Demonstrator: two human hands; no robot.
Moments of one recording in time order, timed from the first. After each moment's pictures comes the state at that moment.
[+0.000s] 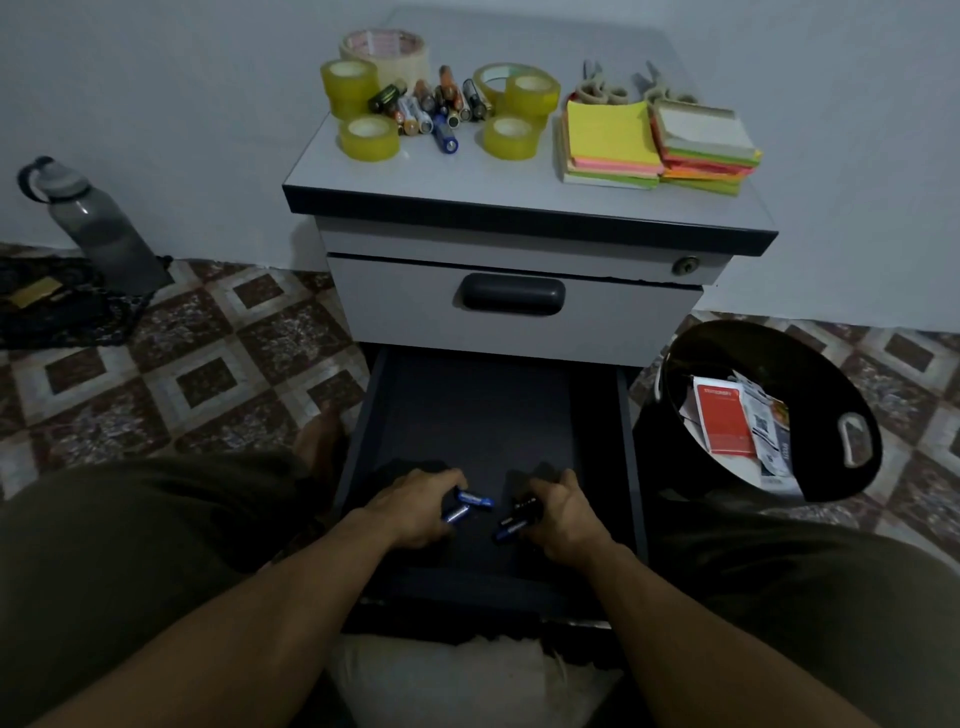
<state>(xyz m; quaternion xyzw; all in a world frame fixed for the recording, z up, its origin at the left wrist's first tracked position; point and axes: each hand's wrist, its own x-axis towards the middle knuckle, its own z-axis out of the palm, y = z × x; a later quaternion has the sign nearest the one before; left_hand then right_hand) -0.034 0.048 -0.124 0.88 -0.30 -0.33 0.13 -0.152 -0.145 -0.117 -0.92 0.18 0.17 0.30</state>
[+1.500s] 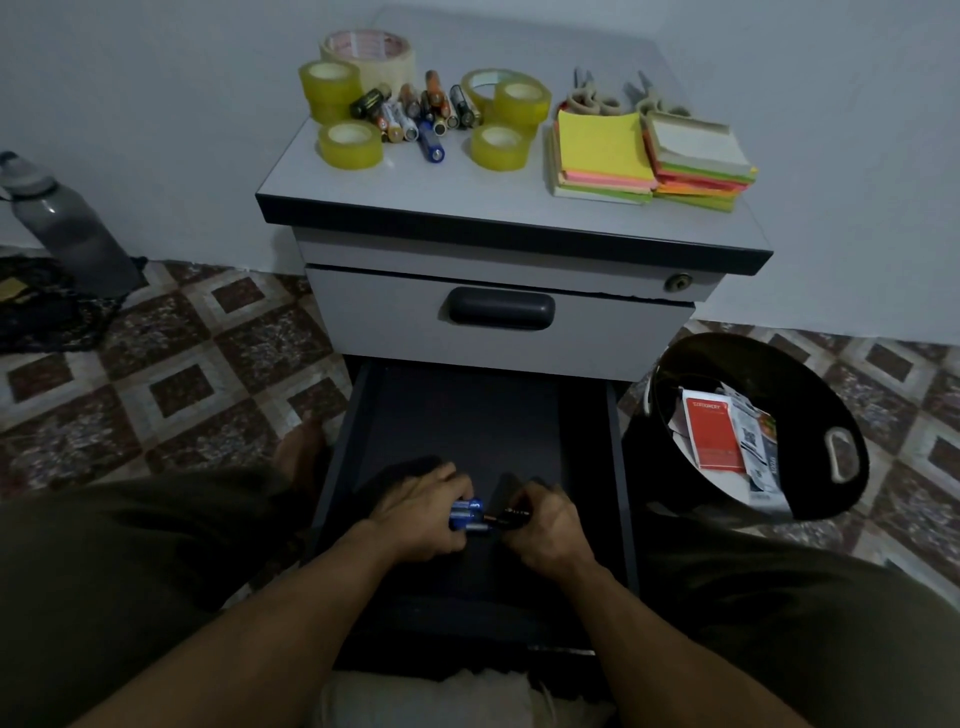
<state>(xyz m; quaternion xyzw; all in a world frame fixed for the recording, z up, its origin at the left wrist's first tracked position) -0.030 0.020 -0.128 0.87 -0.40 -0.25 0.13 -0.139 -0.147 -0.133 -0.91 0.25 0.09 0.32</state>
